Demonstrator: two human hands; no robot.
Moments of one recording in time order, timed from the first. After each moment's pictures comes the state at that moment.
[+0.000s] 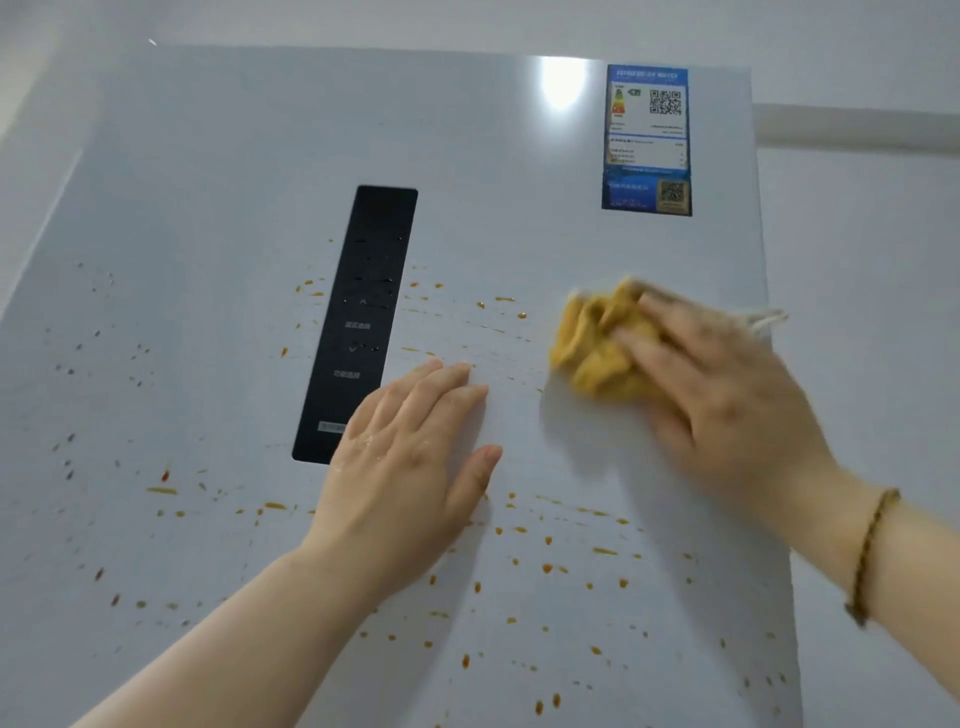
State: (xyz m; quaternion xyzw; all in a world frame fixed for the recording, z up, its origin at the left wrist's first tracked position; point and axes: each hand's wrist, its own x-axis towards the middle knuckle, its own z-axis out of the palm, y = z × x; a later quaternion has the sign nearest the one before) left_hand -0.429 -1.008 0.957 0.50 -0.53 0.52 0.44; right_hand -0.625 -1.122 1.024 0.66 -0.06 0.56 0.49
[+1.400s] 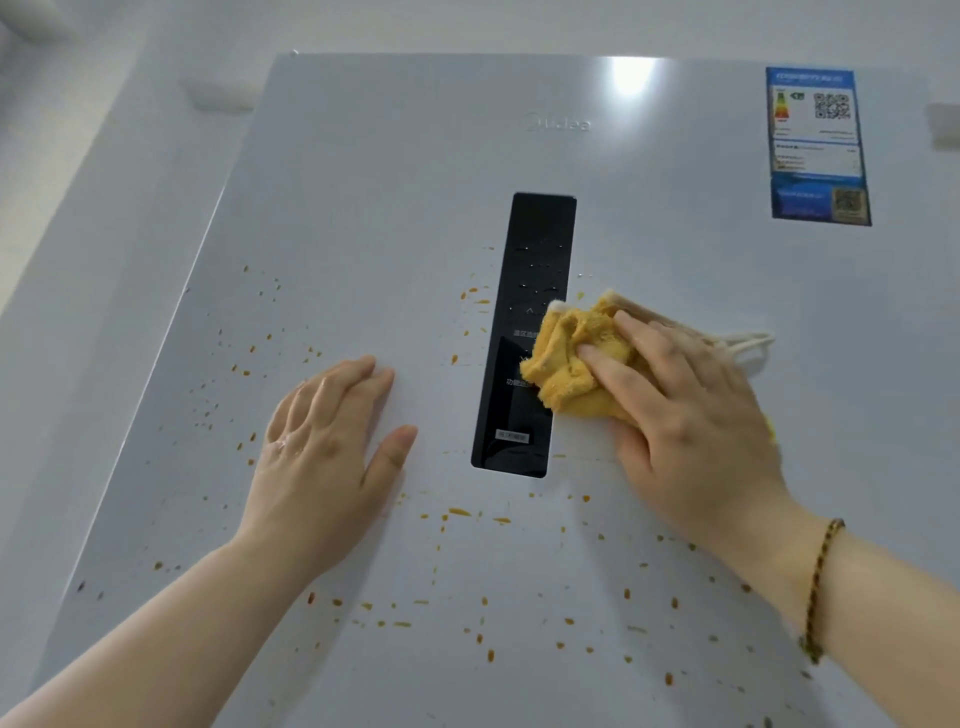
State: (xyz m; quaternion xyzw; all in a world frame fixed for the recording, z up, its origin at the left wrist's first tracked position) left_hand -0.296 -0.941 0.942 0.59 -0.44 0.45 0.50; right_hand -0.501 -1.065 1.000 0.67 -0.08 0.58 0.45
